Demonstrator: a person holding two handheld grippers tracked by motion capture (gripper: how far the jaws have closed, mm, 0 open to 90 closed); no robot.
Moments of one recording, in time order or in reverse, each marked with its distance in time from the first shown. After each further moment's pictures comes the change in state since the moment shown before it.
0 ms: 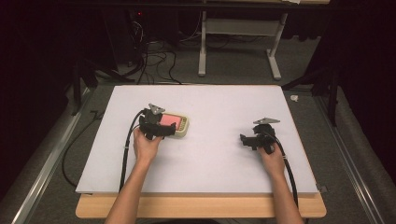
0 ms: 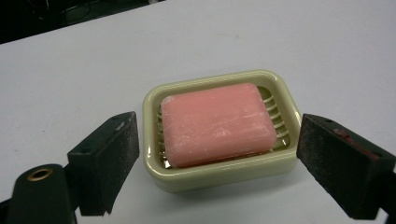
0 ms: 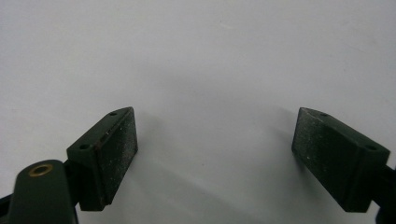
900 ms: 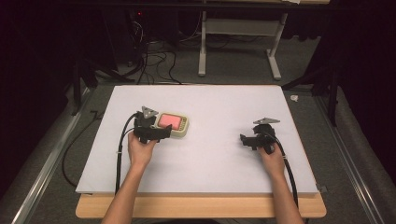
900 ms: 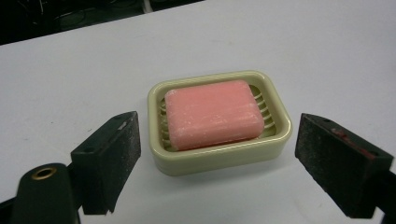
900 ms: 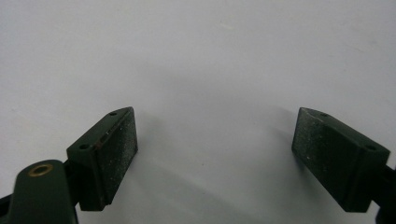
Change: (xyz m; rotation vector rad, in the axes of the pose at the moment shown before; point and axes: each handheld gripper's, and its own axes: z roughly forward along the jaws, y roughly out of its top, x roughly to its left) left arm 0.007 -0.009 -0.025 -0.046 -0.039 -0.026; right arm 0.000 0.000 0.000 0.000 0.000 -0.001
